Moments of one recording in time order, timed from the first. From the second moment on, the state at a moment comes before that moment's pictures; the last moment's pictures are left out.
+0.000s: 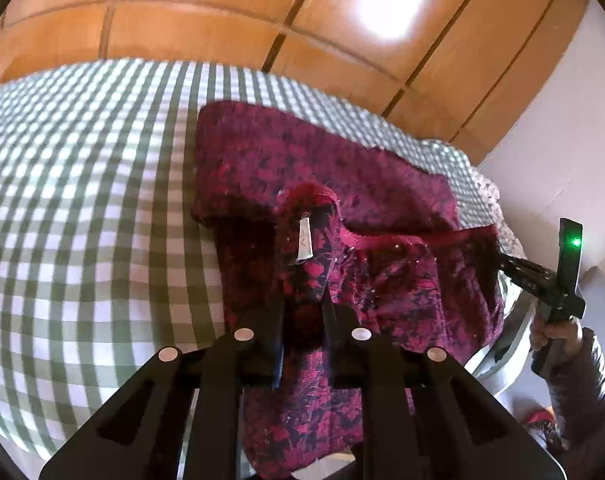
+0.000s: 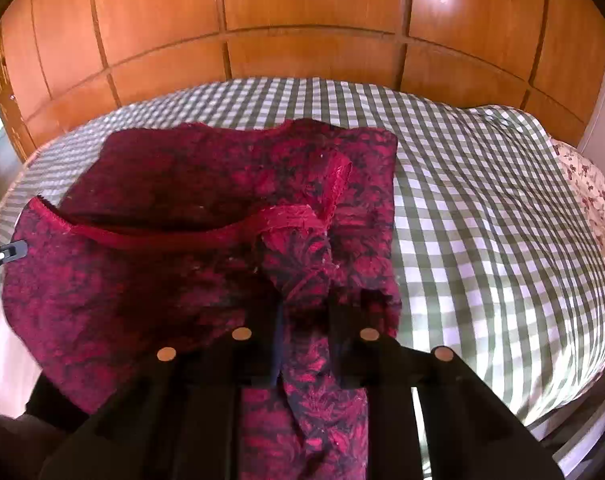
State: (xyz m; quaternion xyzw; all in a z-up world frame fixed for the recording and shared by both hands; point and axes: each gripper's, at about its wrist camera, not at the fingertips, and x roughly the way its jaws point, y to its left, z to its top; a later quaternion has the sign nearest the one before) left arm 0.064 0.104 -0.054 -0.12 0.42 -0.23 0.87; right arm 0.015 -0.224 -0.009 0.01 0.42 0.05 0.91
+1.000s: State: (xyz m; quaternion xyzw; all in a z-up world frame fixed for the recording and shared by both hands) left arm 0.280 0.086 -0.044 -0.08 0.40 -0.09 0.91; right arm 0.235 -0.264 -0.025 0.12 0.41 -0.06 0.90
